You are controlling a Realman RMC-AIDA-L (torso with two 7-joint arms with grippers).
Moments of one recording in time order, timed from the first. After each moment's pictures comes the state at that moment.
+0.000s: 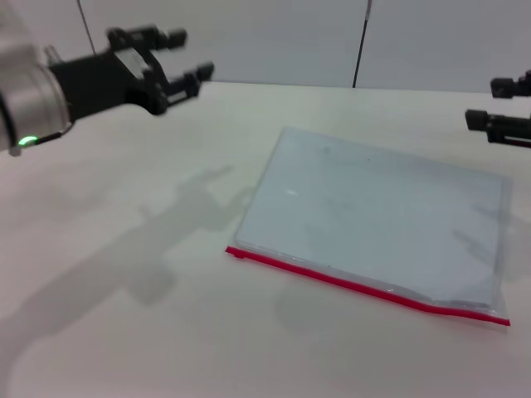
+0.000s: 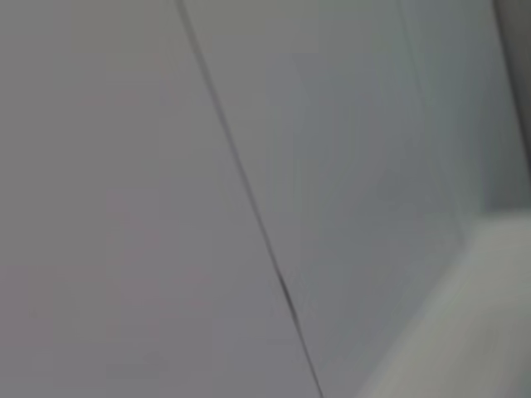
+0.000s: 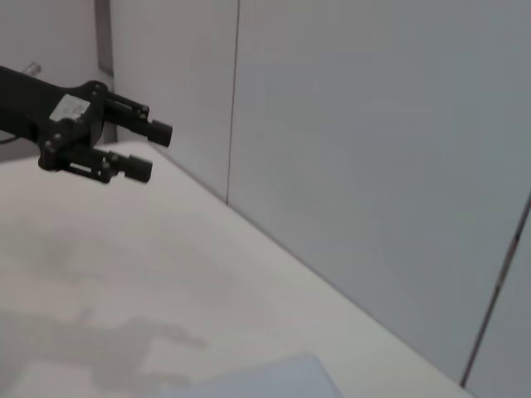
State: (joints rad) left arm -0.38 -2.03 1.13 1.05 -1.66 -1.06 1.94; right arm 0.41 2.03 -0.95 -1.38 -2.00 -1.41 1.82
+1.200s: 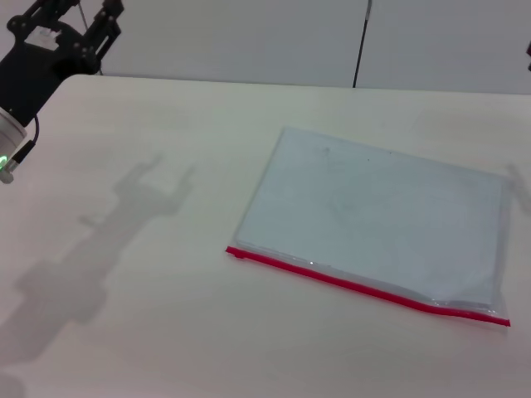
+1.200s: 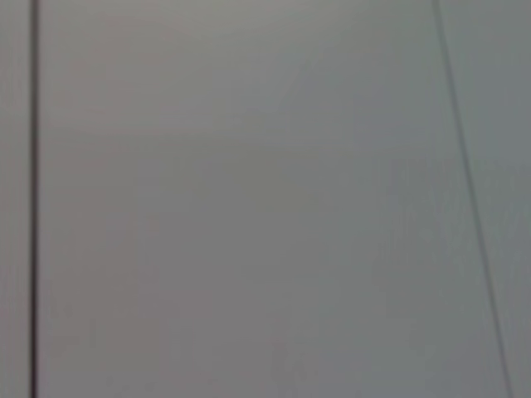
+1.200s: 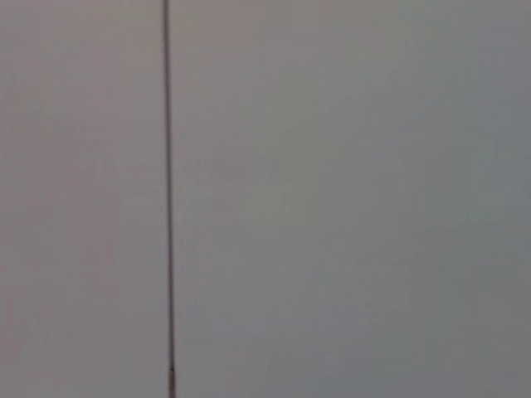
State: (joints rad) left arm -0.33 -2.04 1.28 0.65 -2.60 -1.09 2.49; right arm 0.27 2.04 -1.43 -0.87 -0.56 -0.59 0.79
